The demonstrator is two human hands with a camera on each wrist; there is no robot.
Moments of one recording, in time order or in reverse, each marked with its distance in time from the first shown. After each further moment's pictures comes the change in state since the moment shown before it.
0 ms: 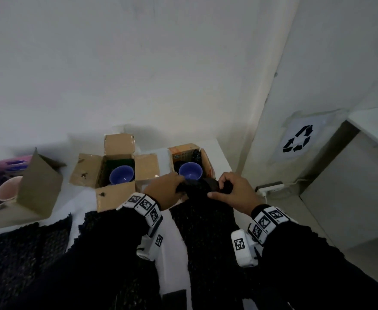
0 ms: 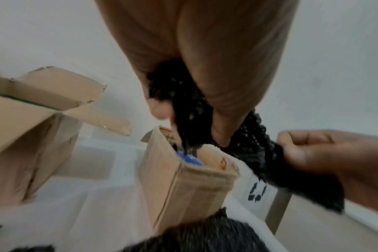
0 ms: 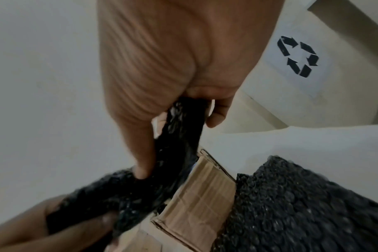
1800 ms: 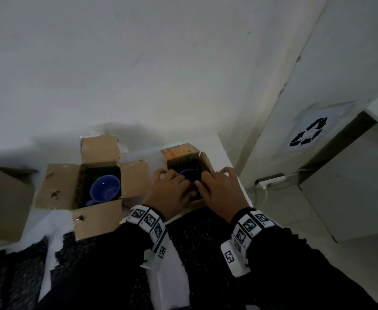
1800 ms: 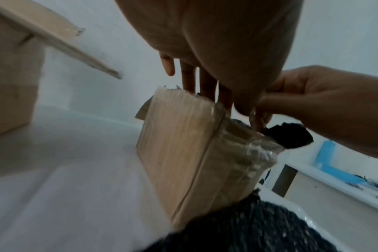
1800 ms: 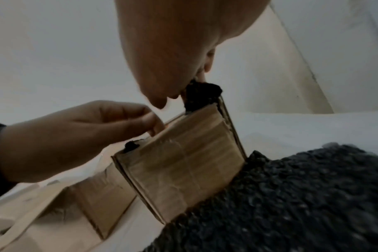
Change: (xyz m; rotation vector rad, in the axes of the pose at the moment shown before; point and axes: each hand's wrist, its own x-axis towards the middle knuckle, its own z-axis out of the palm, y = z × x) left_hand 0.068 -0.045 0.046 0.365 0.227 0.154; right_hand 0.079 0.004 0.050 -0.686 0.139 -0.298
